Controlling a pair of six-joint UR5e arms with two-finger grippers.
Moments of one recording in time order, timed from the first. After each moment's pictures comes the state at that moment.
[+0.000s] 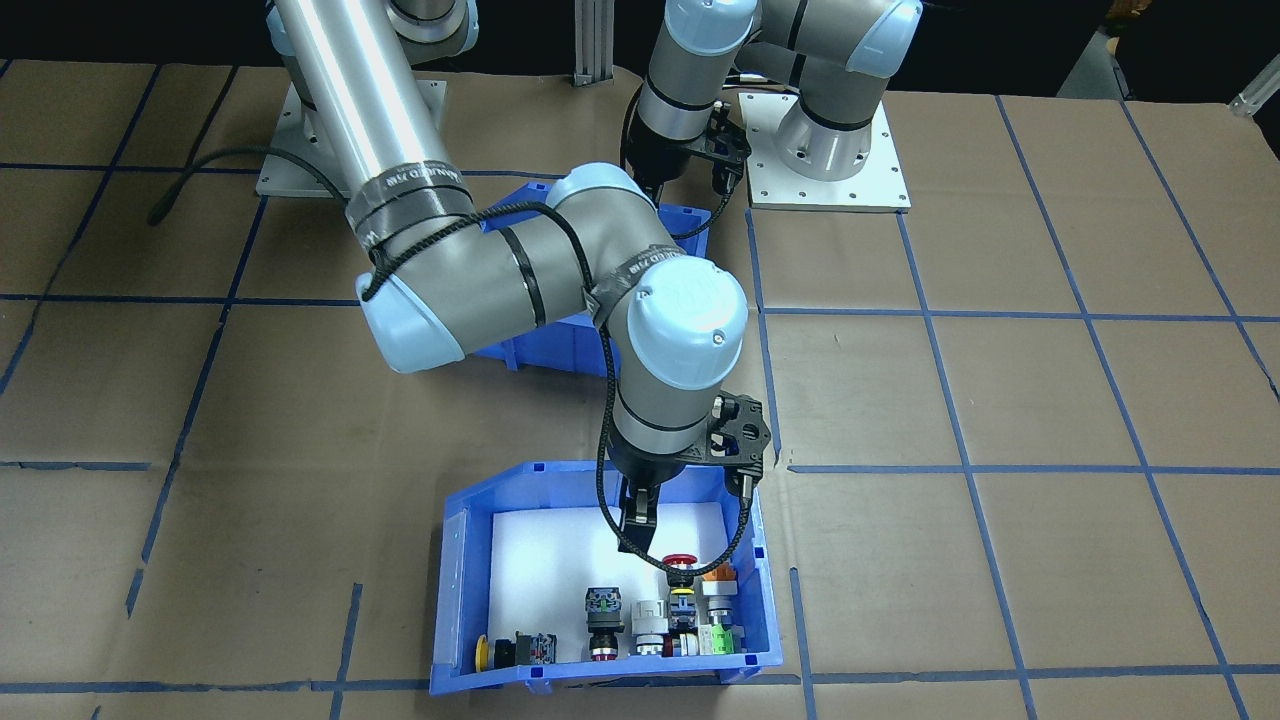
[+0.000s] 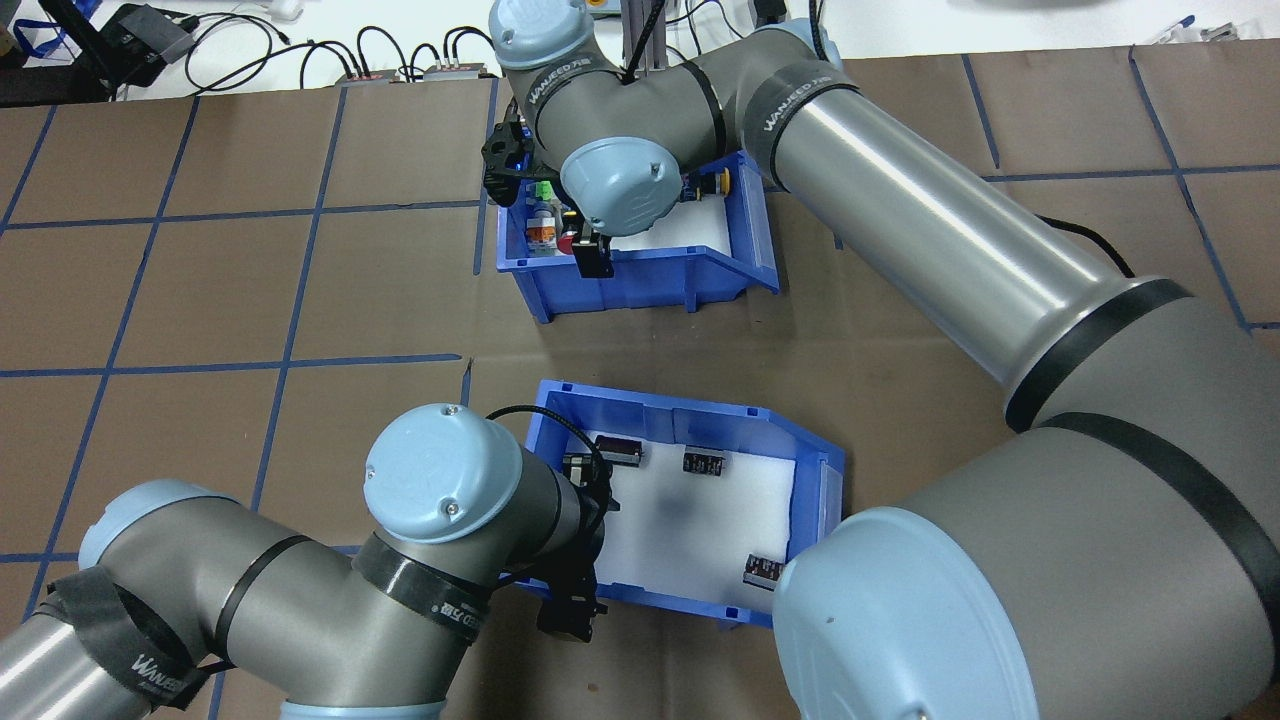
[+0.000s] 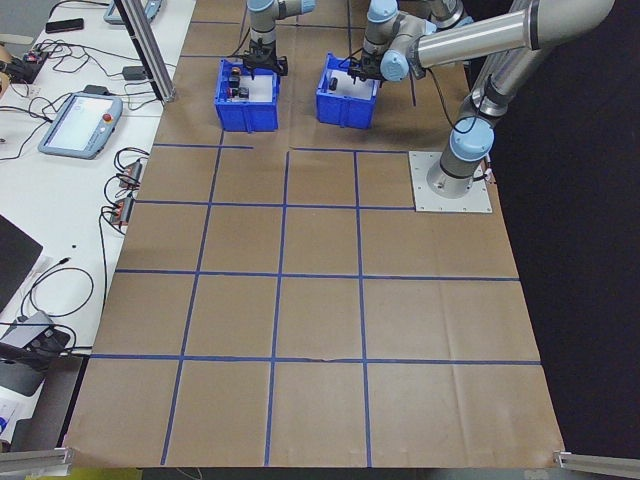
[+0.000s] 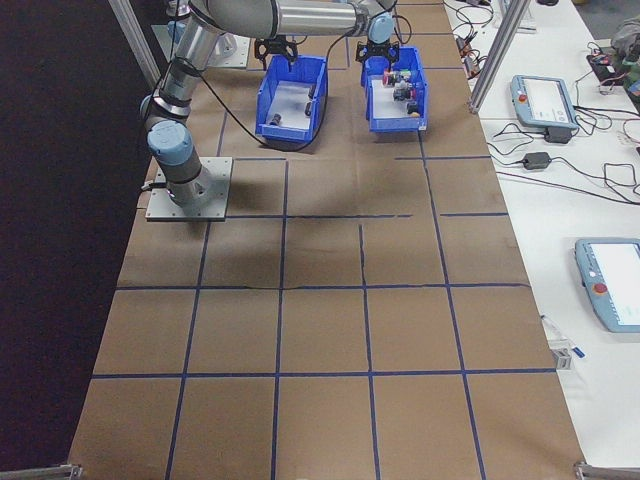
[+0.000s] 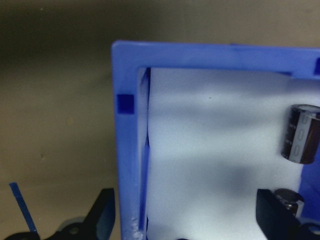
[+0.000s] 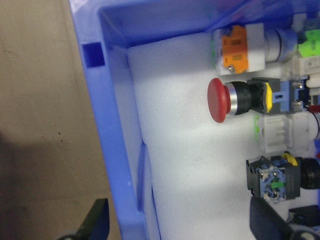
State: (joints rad) left arm -1.99 -1.41 -2.29 -0.94 1.39 -1.86; right arm 2.02 -0.88 1.17 -1.88 -1.66 -1.01
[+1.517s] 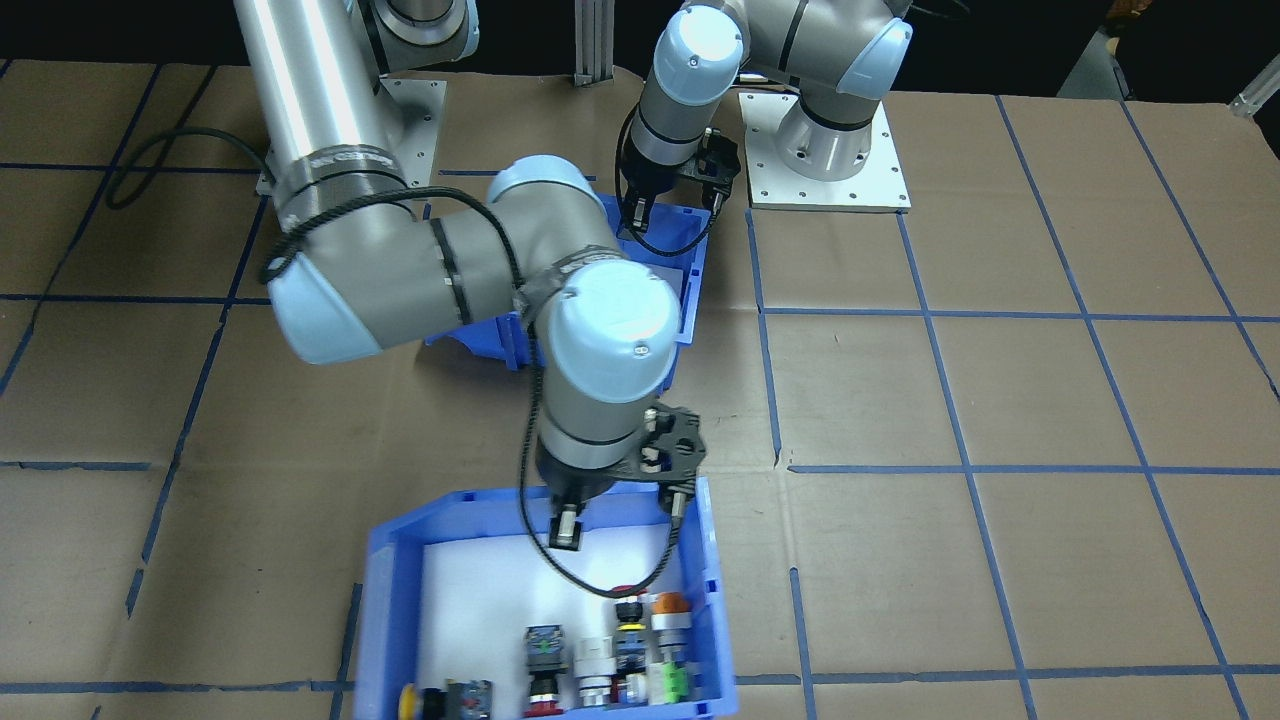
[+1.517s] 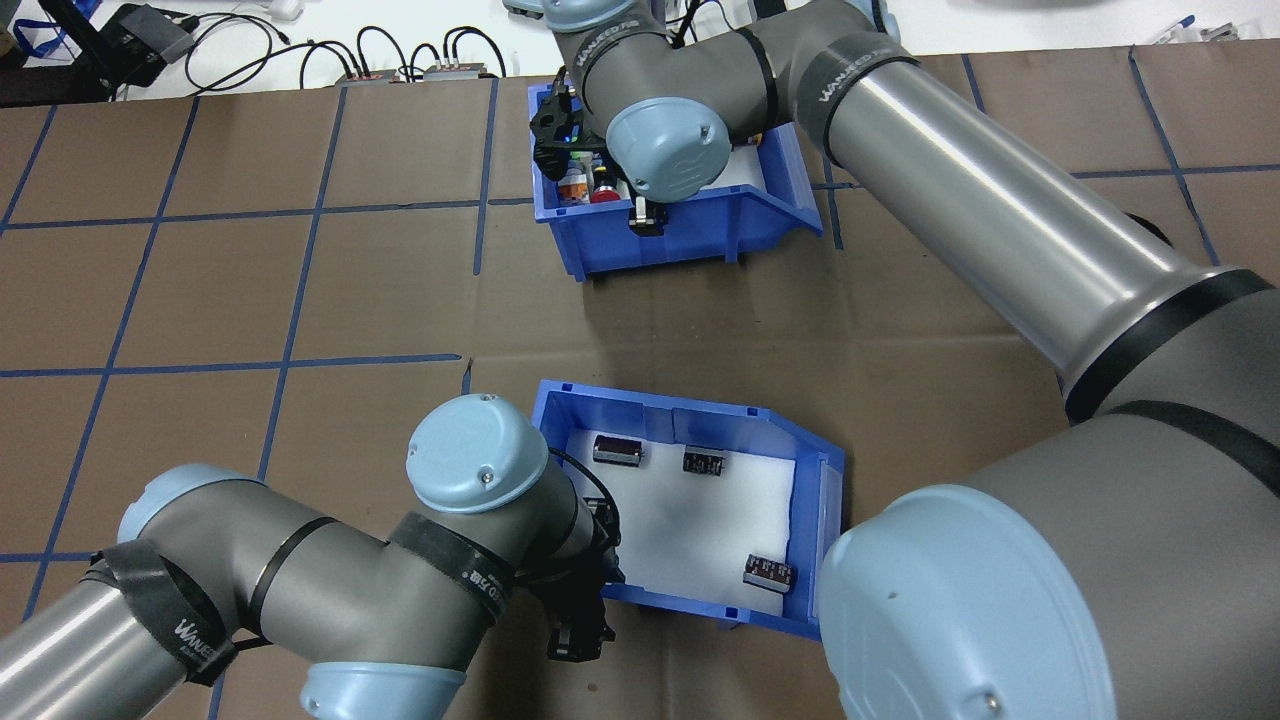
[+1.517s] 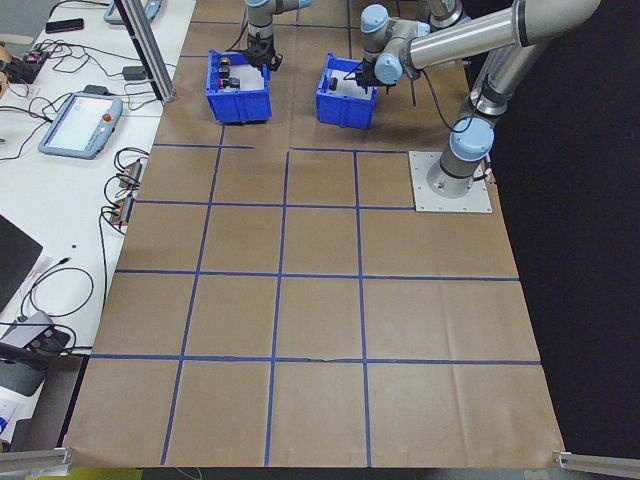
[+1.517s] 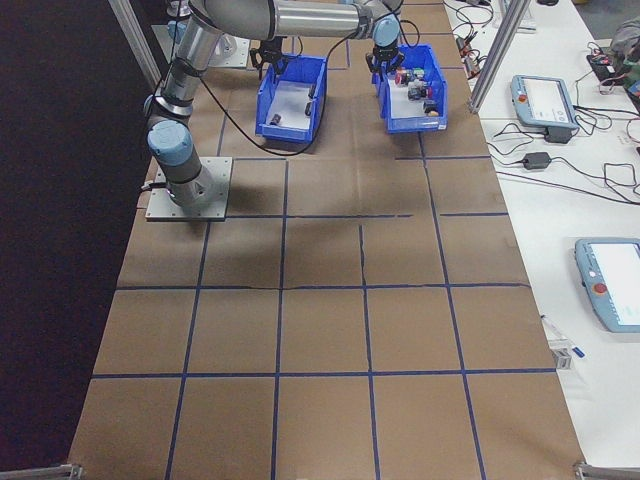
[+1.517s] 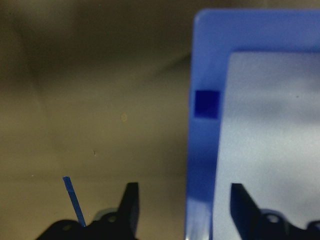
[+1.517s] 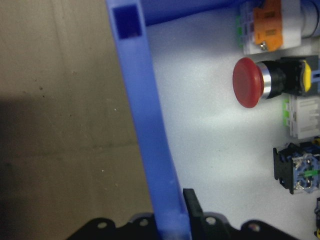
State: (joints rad) left arm -2.00 -1.48 -2.28 -1.07 1.33 -1.82; right arm 1.92 -0.95 1.18 -1.83 -1.72 -1.10
